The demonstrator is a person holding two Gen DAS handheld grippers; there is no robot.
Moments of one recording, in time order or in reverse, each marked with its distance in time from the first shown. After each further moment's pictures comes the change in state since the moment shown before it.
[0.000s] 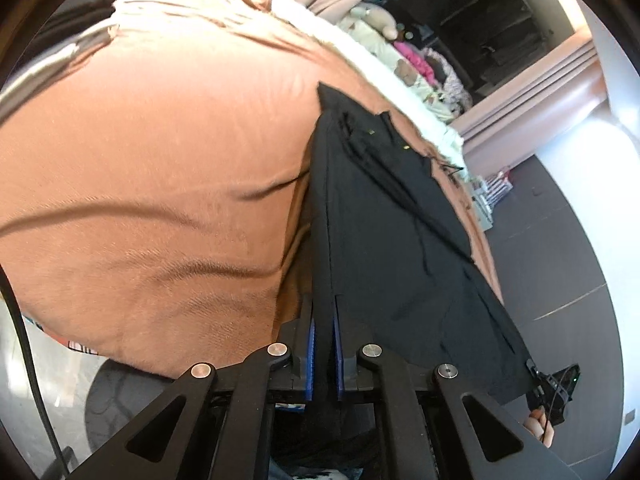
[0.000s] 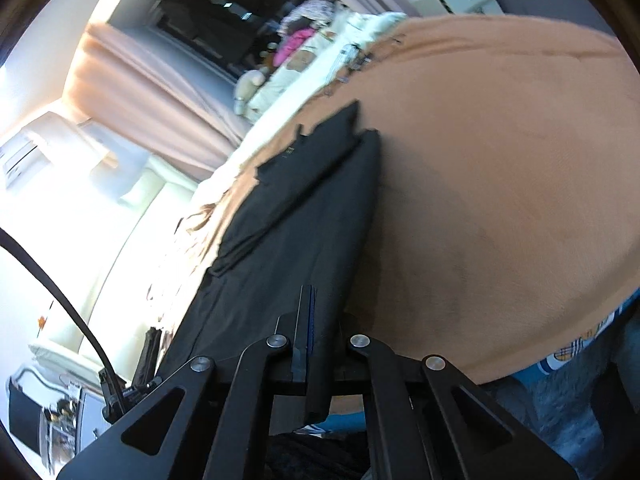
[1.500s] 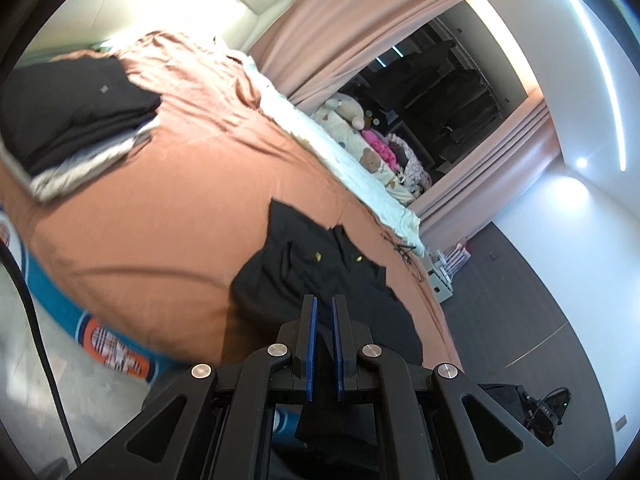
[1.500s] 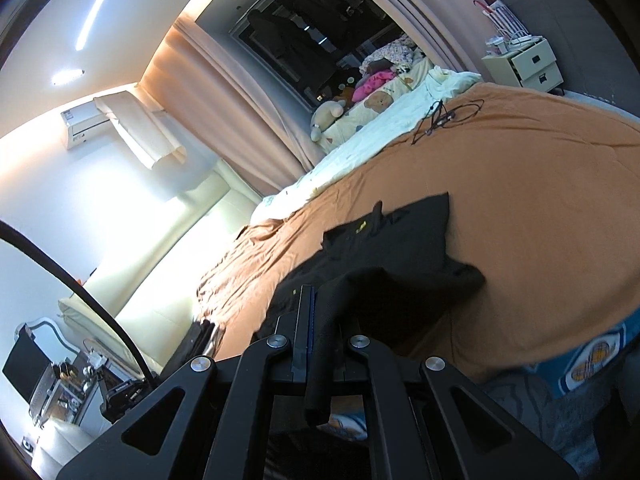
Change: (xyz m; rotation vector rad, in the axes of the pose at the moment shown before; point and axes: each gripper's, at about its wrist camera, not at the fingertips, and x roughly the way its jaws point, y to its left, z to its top) left arm -0.157 -0.015 -0.007 -0.005 -0.318 -0.120; right arm -0.022 0.012 0.002 -0.161 -0.122 0.142
